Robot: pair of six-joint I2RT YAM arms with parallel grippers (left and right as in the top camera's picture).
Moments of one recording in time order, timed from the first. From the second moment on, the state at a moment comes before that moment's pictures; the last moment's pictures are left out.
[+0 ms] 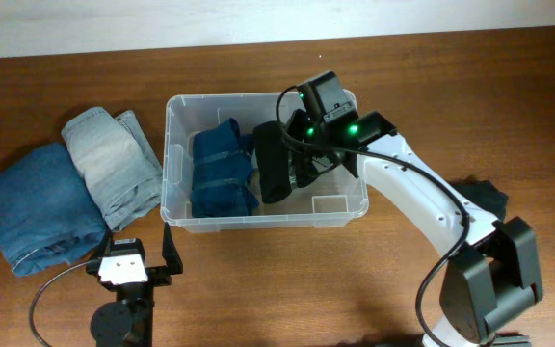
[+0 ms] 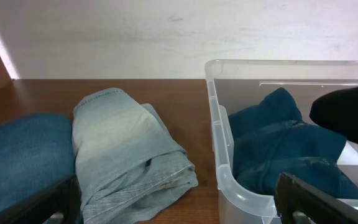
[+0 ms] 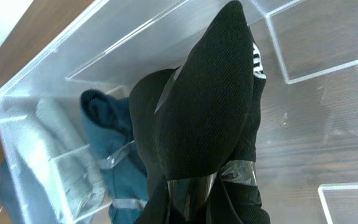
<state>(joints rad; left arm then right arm) 0.02 0.01 0.05 -0.15 -0.04 0.00 0.46 1.79 1.45 -0.62 -0.12 0.95</state>
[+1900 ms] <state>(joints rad) 0.02 0.01 0.05 -0.15 -0.04 0.00 0.52 1.87 1.45 -0.76 -0.05 0.51</state>
